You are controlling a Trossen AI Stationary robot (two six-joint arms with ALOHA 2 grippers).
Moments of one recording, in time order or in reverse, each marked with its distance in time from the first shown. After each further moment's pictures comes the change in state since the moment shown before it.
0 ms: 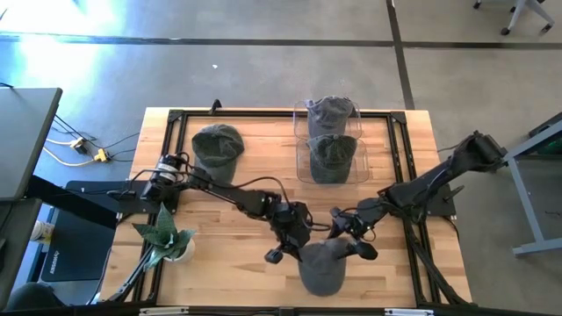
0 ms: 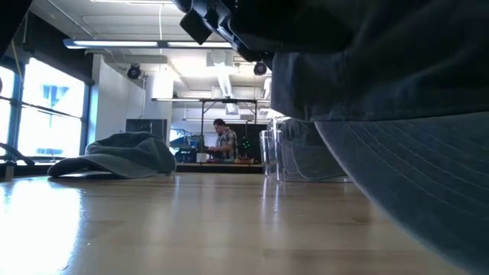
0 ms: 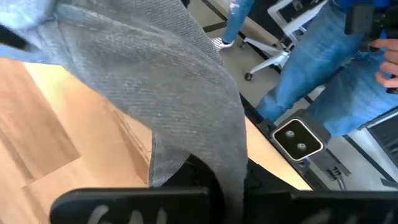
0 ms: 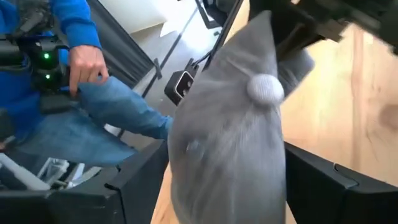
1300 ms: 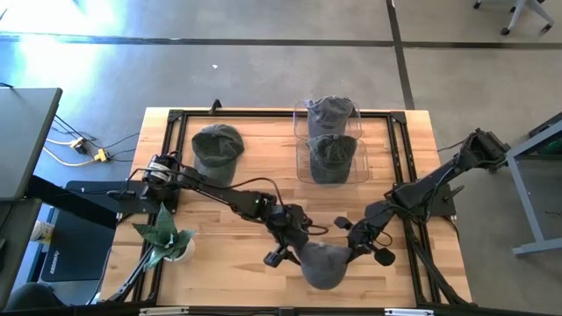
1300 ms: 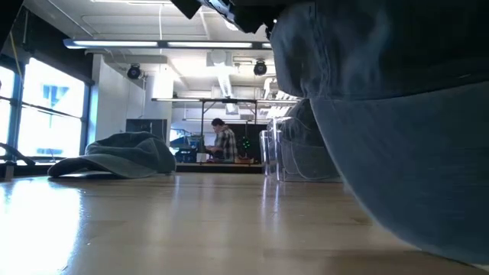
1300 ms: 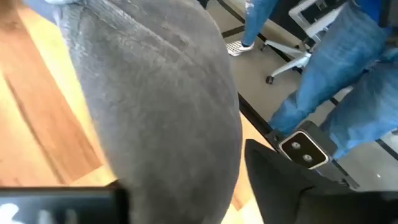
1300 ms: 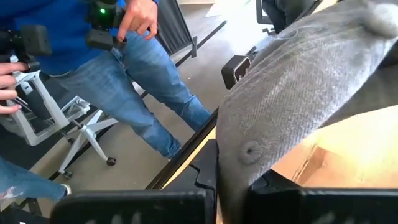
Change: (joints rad) left arm -0.032 -0.064 0.000 -0.030 -0.126 0.011; right arm 0.076 -0.074 0.000 -0.063 -0.118 -0.245
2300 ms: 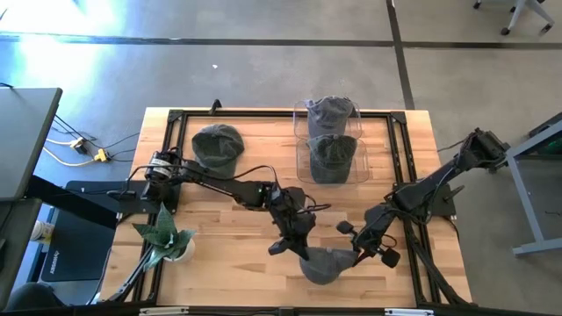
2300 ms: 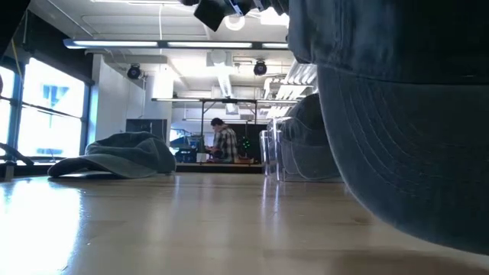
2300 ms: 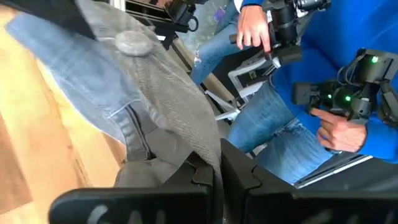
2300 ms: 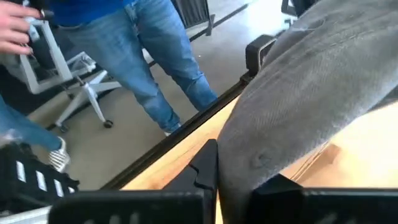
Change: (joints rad) left arm 0.077 -0.001 0.000 0.216 0.288 -0.386; right arm 0.030 0.000 0.000 -0.086 -0.047 -0.205
